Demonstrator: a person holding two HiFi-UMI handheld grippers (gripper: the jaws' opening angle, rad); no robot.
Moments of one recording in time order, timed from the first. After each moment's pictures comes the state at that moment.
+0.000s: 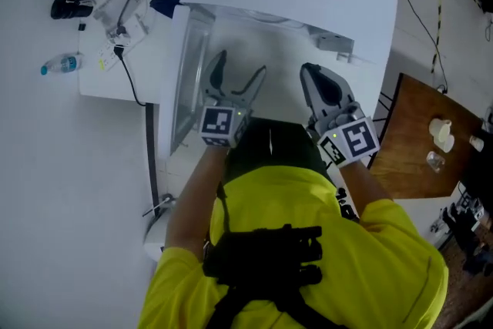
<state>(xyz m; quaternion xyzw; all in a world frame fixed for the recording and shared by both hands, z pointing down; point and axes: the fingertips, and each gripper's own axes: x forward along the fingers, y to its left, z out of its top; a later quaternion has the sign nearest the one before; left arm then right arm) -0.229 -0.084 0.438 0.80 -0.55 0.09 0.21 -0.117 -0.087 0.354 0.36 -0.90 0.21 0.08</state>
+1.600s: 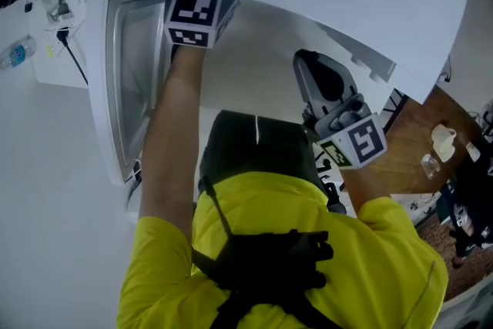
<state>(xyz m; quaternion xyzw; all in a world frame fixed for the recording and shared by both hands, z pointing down) -0.222 -0.285 0.523 0.83 -0.53 0.12 0.11 -0.107 -0.109 0.472 0.30 -0.91 0.28 0.09</state>
